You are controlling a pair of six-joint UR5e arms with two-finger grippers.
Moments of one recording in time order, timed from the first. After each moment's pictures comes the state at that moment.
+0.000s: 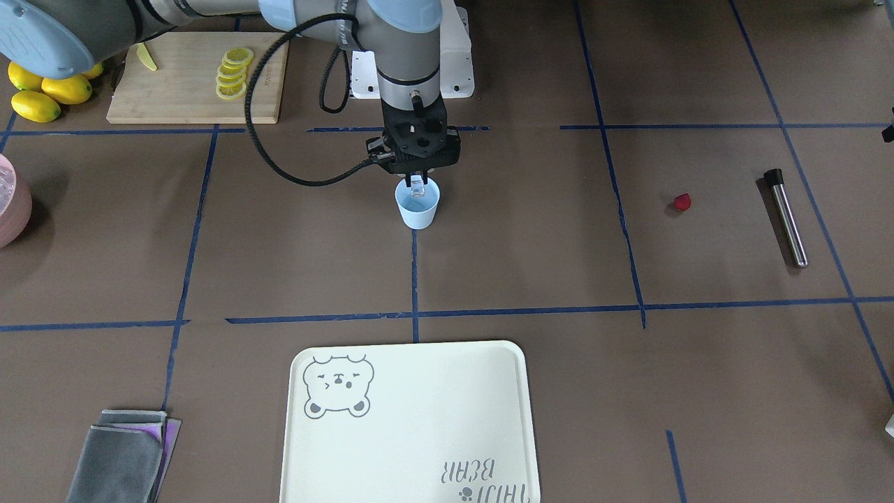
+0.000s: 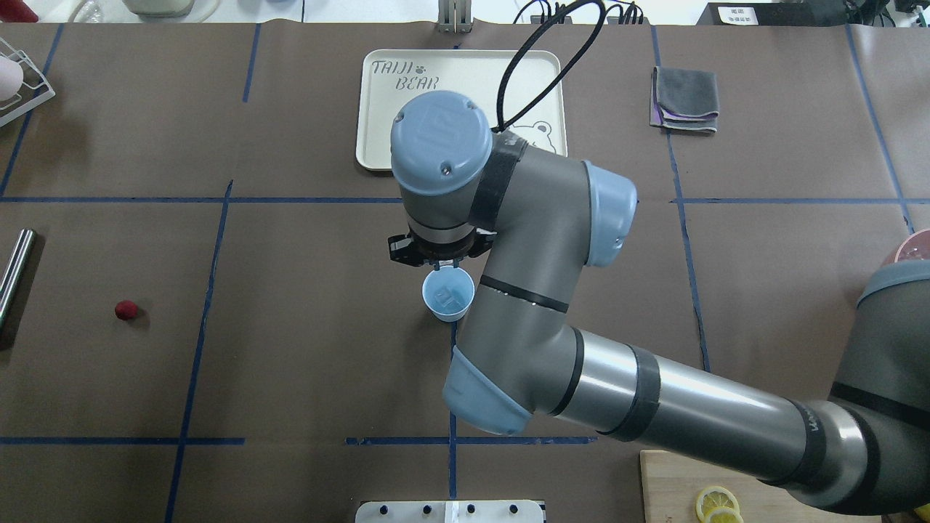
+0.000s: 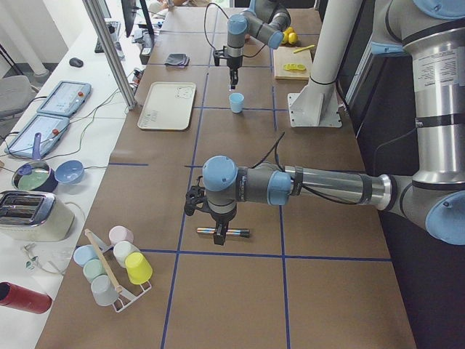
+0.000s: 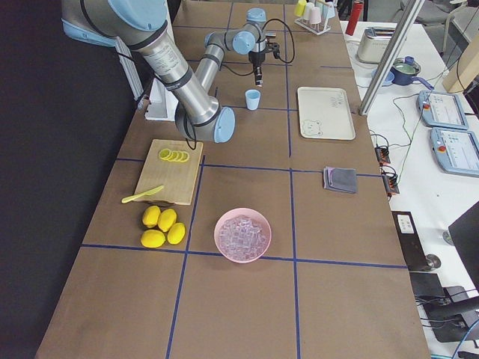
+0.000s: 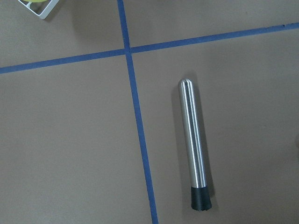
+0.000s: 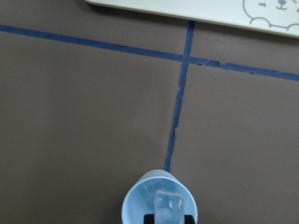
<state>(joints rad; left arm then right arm) -1.52 -1.39 -1.84 -1.56 -2.39 0.07 0.48 -0.66 1.61 -1.78 1.83 1.06</state>
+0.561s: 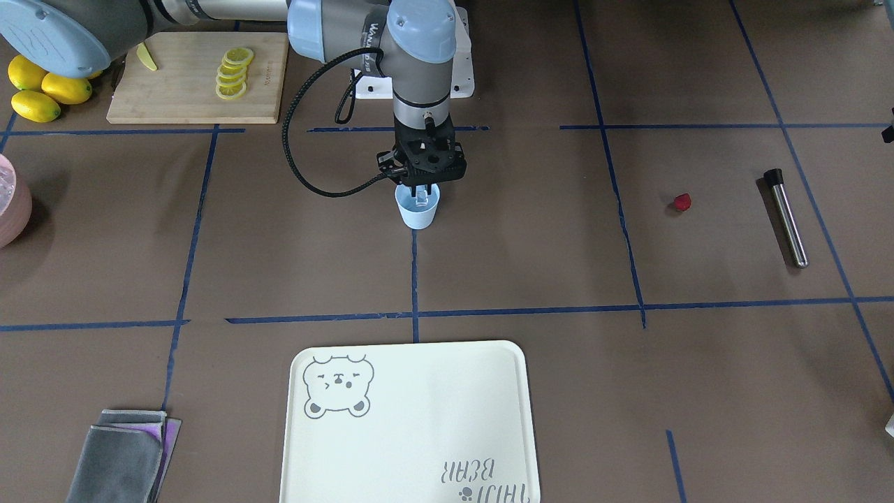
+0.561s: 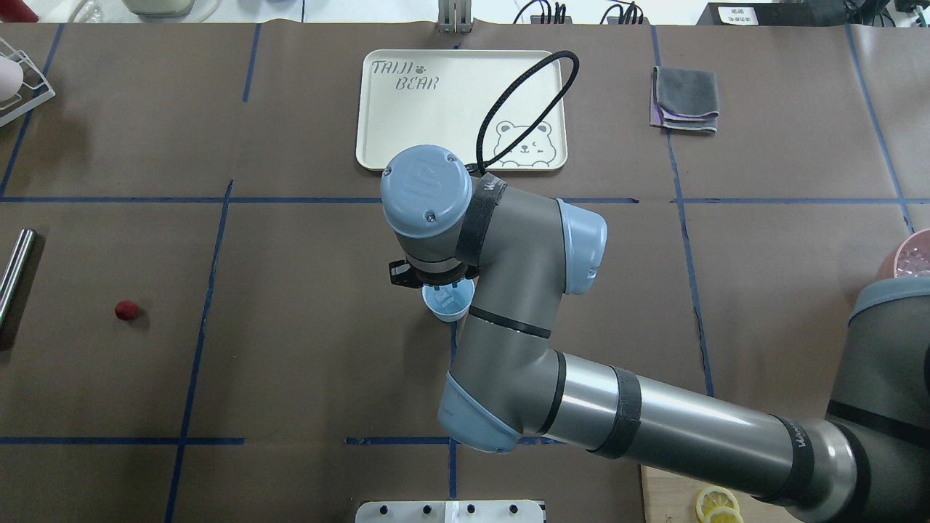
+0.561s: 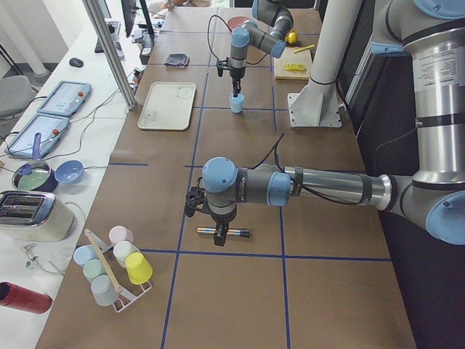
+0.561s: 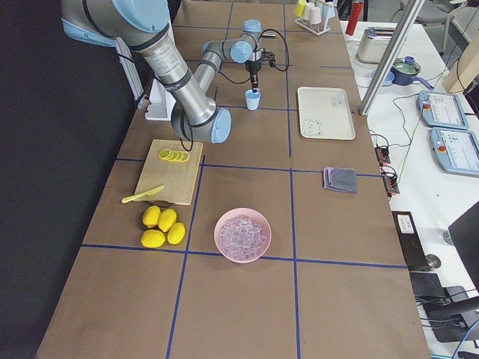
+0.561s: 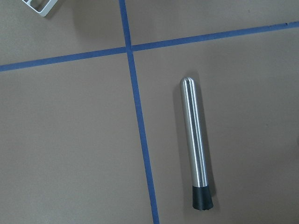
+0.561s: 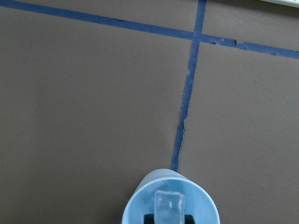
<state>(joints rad) -1.52 -1.39 -1.83 -1.56 -2.39 0.07 0.45 -0.68 1.58 -1.75 1.80 1.08</state>
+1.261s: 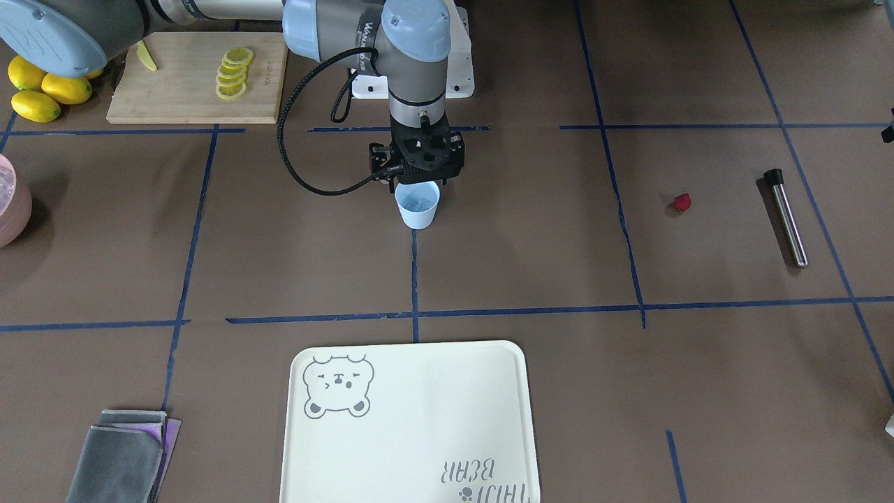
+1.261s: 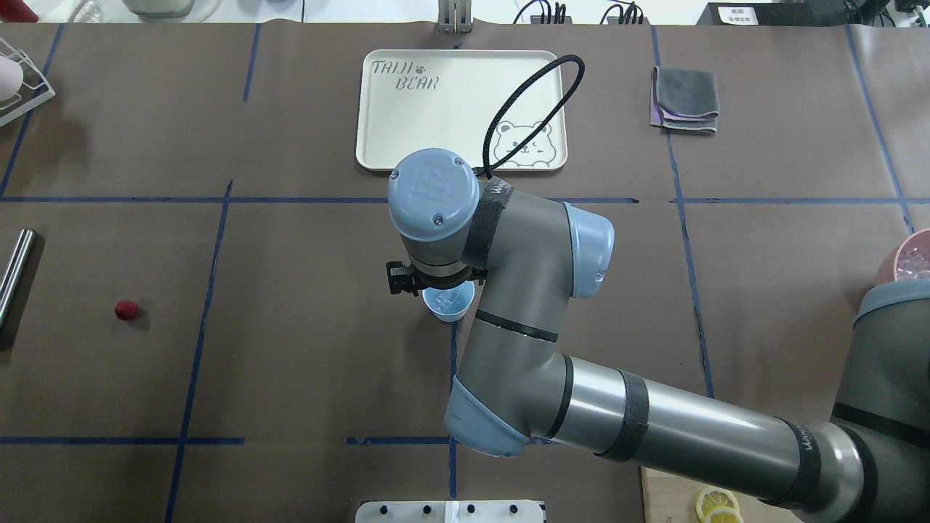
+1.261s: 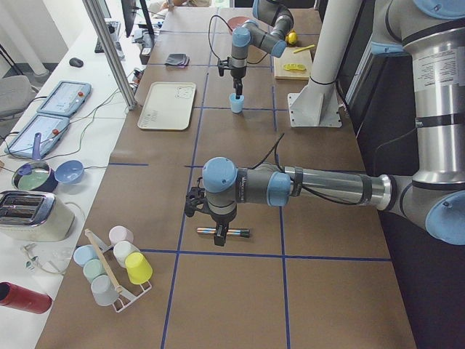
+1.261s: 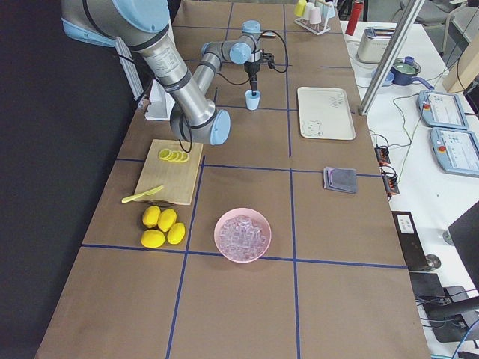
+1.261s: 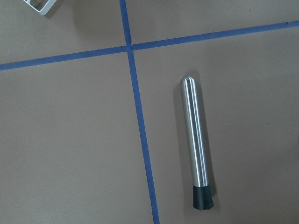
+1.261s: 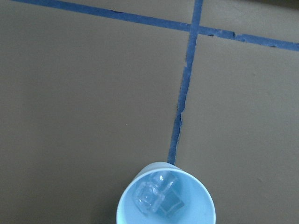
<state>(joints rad) -1.51 -1.39 -1.84 -1.56 -2.39 0.07 0.45 -0.69 1.60 -1.75 1.81 1.08</state>
